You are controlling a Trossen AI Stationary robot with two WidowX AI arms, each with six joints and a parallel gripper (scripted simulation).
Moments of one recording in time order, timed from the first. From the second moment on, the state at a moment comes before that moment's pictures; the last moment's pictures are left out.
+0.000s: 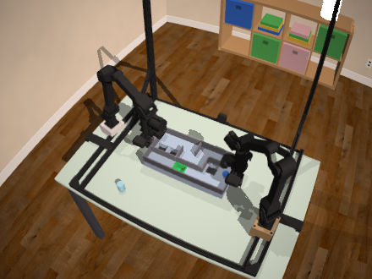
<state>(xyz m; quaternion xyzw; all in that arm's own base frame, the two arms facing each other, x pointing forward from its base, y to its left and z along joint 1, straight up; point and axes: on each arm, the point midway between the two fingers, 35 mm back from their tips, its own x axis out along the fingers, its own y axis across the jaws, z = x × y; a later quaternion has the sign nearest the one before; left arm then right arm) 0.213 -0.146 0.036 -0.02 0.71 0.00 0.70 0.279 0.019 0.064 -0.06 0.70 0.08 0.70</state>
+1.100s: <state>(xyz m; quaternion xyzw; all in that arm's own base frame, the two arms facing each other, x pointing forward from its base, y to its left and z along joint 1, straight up) 0.215 -0.147 0.034 -0.03 0.71 0.00 0.71 0.276 0.017 0.066 -0.06 0.71 0.09 0.70</state>
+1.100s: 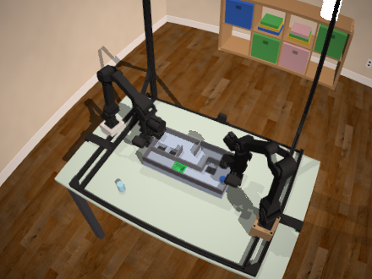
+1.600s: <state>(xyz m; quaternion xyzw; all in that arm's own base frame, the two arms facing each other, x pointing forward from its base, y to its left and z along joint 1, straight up) 0.213 -0.150 0.036 0.00 0.71 0.02 0.70 0.277 0.022 0.064 -0.08 0.70 0.06 0.71</state>
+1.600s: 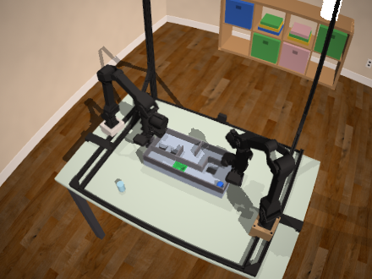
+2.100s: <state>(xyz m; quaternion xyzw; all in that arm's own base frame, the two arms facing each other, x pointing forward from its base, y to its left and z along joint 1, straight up) 0.215 -0.148 0.035 -0.02 0.71 0.00 0.71 0.276 0.018 0.065 -0.06 0.71 0.09 0.70</state>
